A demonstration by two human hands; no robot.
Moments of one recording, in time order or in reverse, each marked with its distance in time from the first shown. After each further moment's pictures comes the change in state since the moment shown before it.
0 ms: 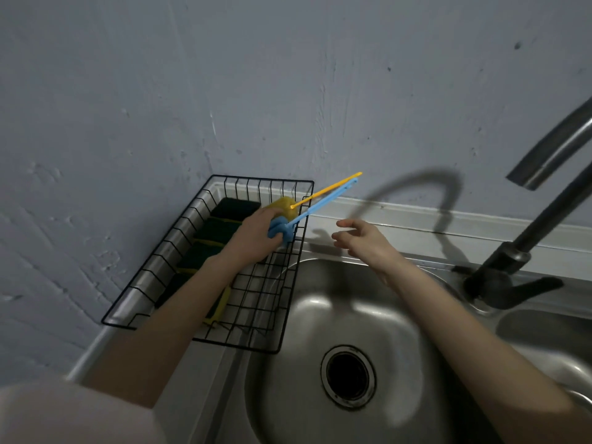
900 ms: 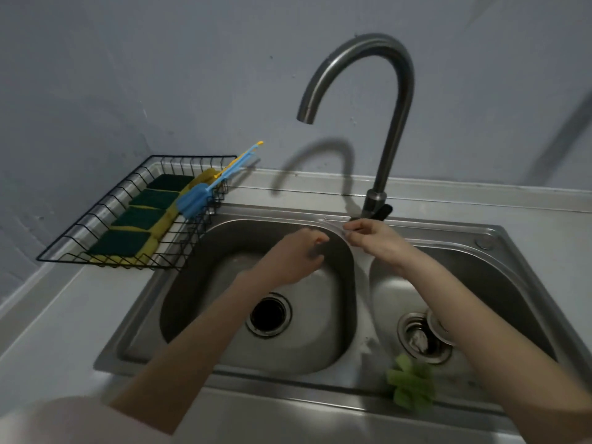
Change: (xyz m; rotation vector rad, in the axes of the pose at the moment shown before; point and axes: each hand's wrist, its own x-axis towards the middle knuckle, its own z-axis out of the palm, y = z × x) left_hand -0.105 0.203 0.138 0.011 -0.174 0.202; right_hand -0.128 0.100 -0.172 -0.100 0.034 -0.041
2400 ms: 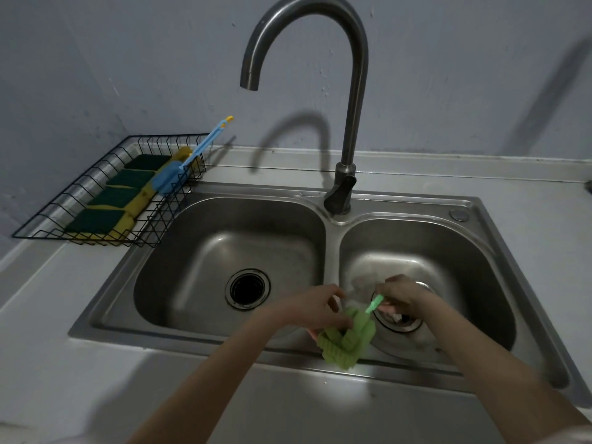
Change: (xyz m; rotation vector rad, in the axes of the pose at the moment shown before) left_hand -0.033 0.063 0.101 -0.302 -0.565 -0.328; right_hand -0.036 0.157 -0.042 0.268 -0.029 0.596
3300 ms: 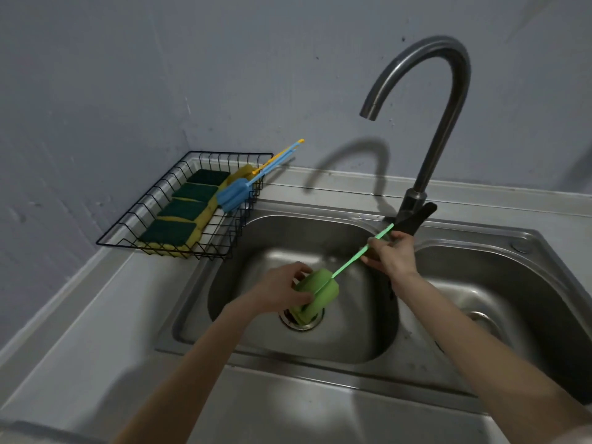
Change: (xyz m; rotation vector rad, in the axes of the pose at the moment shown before) left_hand -0.065 -0.128 -0.117 0.038 0.443 0.105; right_hand -0.040 -0.105 0.151 0.470 0.182 -0.500
